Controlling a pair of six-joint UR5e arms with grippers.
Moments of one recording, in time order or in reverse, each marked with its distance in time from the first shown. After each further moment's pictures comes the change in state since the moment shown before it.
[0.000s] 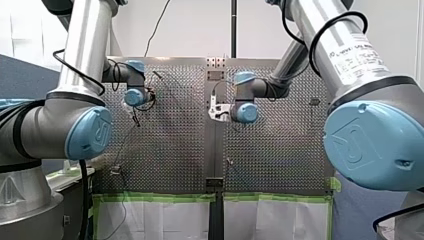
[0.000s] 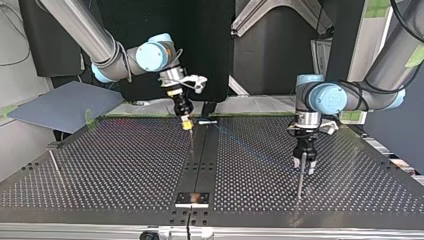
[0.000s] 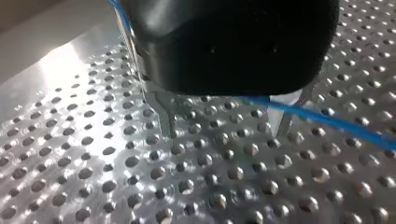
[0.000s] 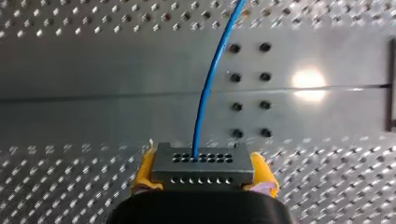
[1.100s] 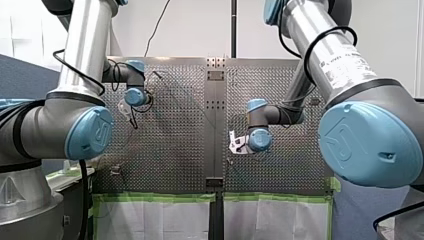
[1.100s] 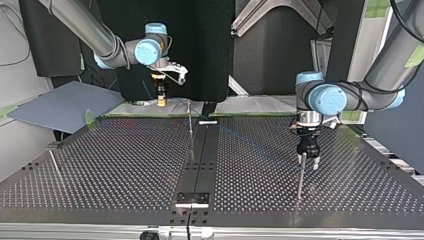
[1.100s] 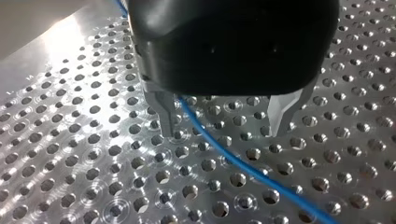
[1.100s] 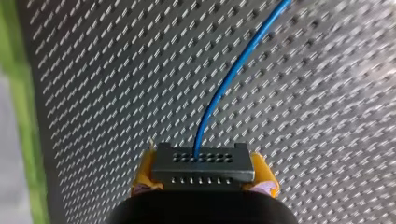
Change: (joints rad) left arm -0.002 -0.001 0.000 -0.053 -0.067 -0.026; right arm -0.086 0.103 0.161 -0.002 0.270 -0.137
